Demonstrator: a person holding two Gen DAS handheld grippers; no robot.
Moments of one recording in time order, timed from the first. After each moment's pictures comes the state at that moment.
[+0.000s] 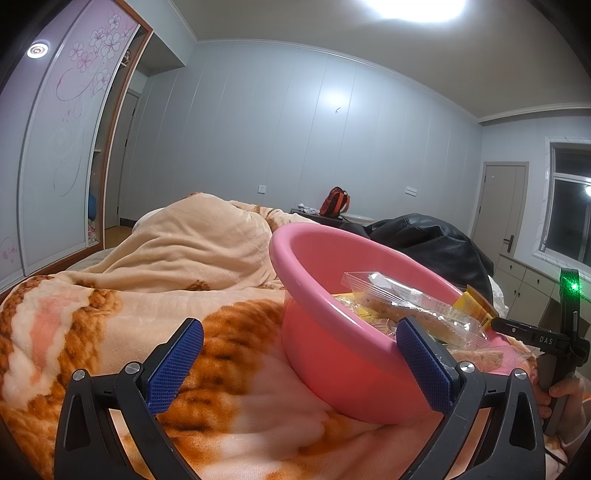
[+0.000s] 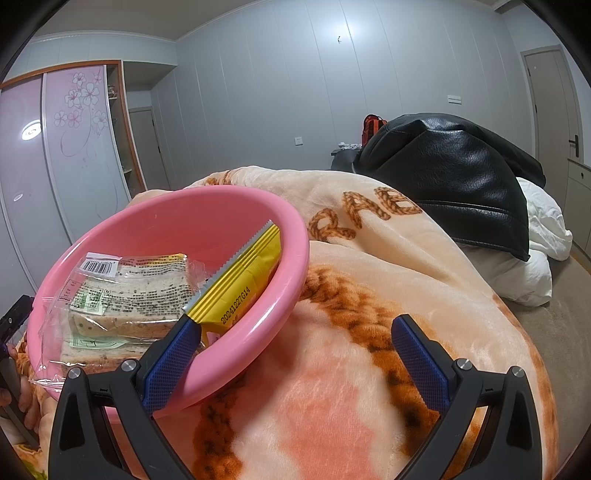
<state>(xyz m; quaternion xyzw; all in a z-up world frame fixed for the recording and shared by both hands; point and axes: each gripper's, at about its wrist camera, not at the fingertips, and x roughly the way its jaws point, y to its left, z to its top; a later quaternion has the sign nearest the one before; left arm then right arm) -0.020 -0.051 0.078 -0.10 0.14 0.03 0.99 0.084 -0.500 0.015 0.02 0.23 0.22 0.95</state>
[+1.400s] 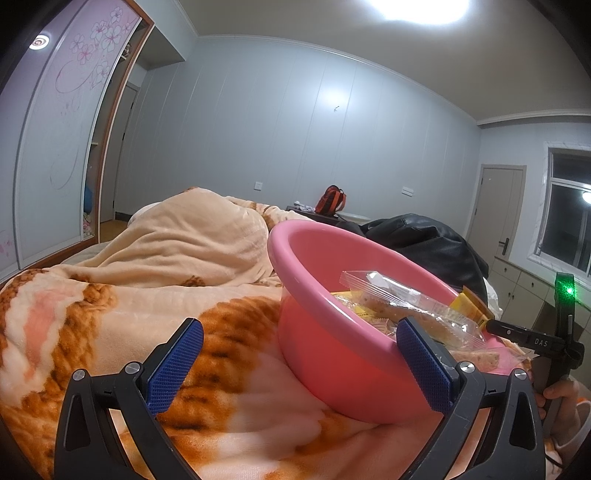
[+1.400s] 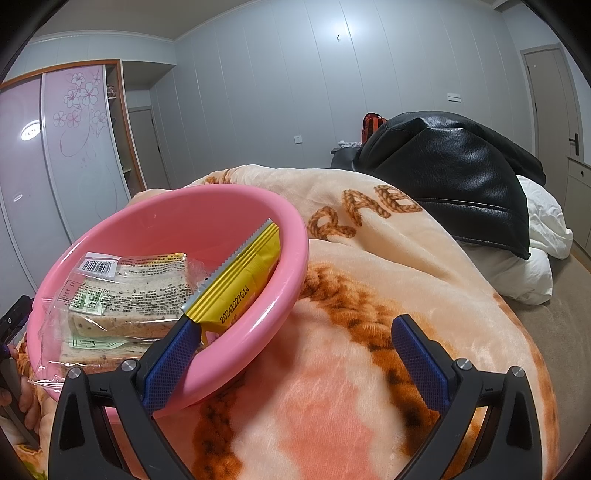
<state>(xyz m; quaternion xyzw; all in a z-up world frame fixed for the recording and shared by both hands) -0.018 -0.046 0.078 -0.11 0.14 0.02 0.98 0.085 -0.501 0.014 0.02 0.23 0.22 0.95</state>
